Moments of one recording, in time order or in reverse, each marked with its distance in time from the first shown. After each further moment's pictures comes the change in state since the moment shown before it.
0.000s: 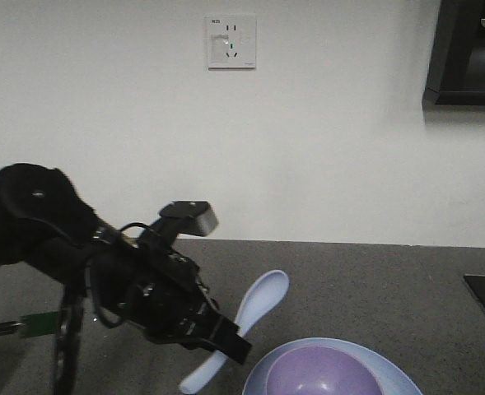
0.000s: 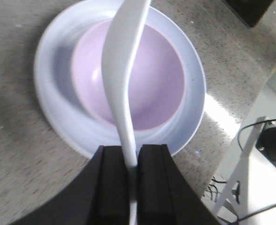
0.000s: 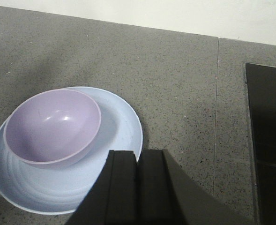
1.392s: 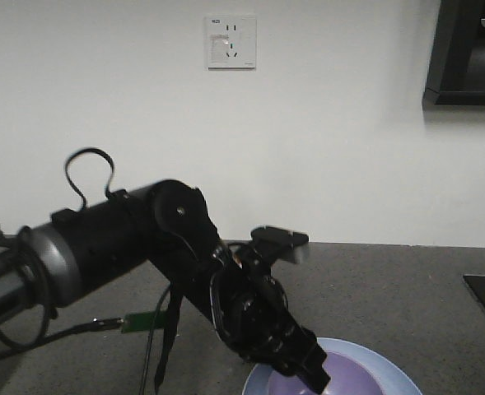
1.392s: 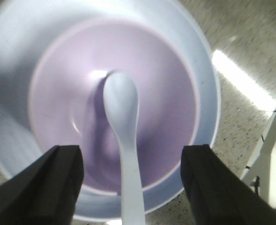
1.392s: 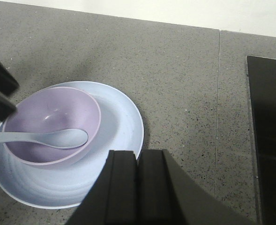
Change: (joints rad) left arm -0.146 0.215 -0.278 0.185 0.060 -0.130; right arm 0.000 0.000 0.000 0.001 0.018 0.010
